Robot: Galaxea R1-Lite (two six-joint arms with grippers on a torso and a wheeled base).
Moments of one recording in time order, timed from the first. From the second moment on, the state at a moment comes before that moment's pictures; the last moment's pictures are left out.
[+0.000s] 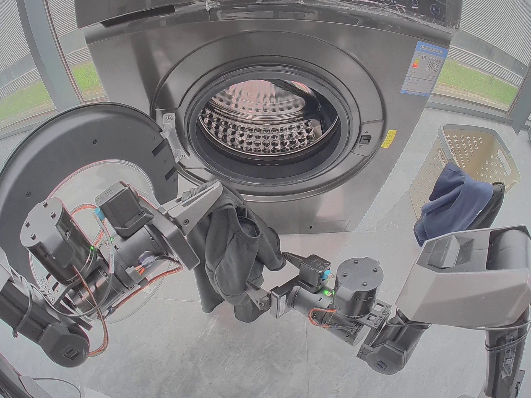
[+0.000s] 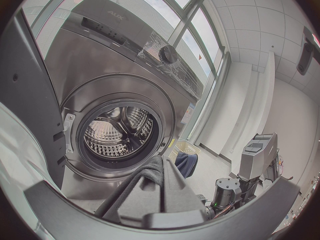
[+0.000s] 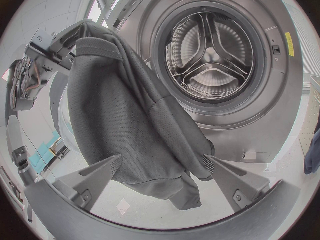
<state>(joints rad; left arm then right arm) -0.56 1.69 -0.41 -1.55 -0.20 -0.18 0.81 2.30 -0.72 -1.53 -0.07 0.11</state>
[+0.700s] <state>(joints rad) -0.57 1.67 -0.39 -1.55 -0.21 -0.21 0.68 2.31 -0.88 -1.52 -0.08 0.10</state>
